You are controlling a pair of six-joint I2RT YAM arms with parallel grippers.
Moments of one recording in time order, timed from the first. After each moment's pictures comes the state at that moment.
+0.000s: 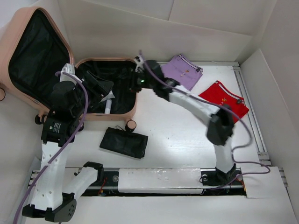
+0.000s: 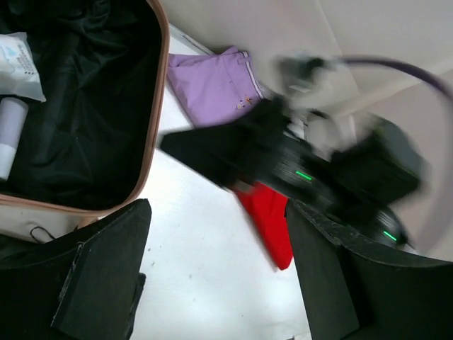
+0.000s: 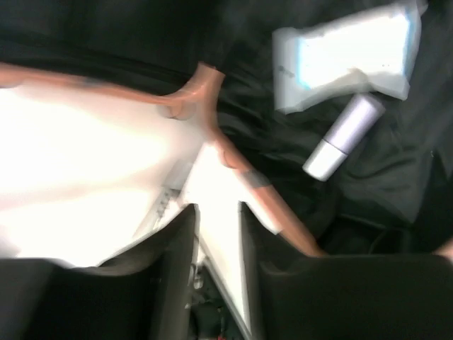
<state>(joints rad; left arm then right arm) -0.19 0.88 1.35 -0.74 0.07 -0.80 0.80 2.11 1.97 -0.17 -0.34 0.81</state>
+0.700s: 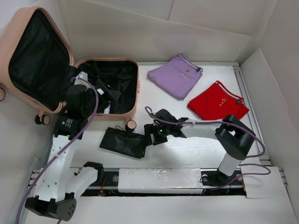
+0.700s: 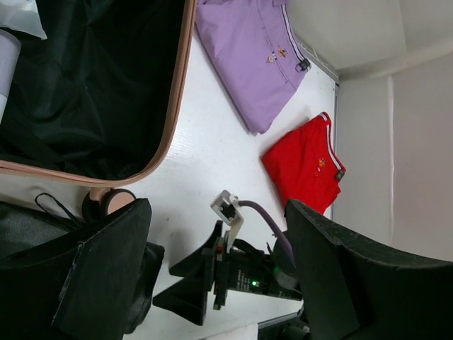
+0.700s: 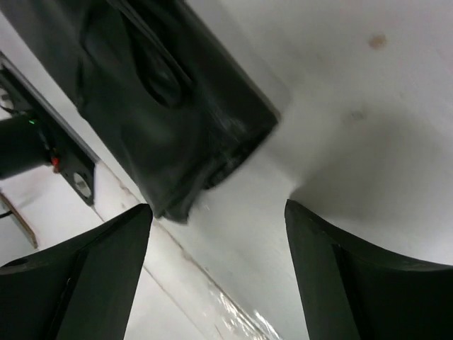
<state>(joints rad) -0.19 0.89 1.14 -0.67 0.14 -0.80 0.91 1.70 0.92 -0.12 -0.36 0.69</state>
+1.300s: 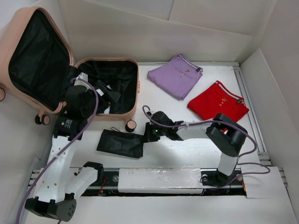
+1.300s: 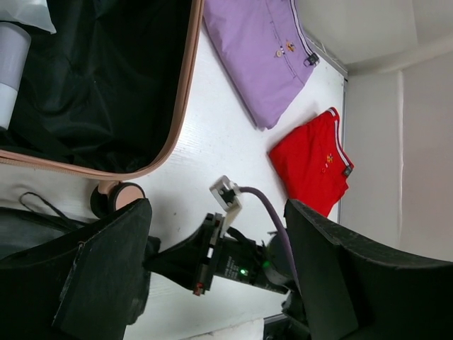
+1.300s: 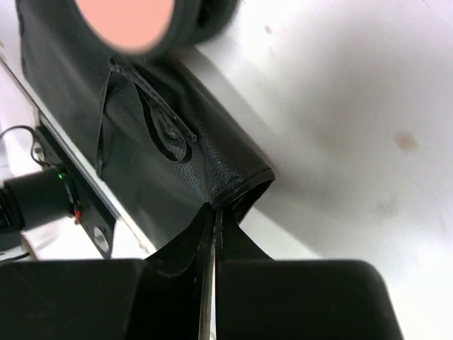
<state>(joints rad) -0.19 0.88 1.14 -0.70 0.14 -0.78 0.93 1.83 0.92 0.19 -0.30 0.80</state>
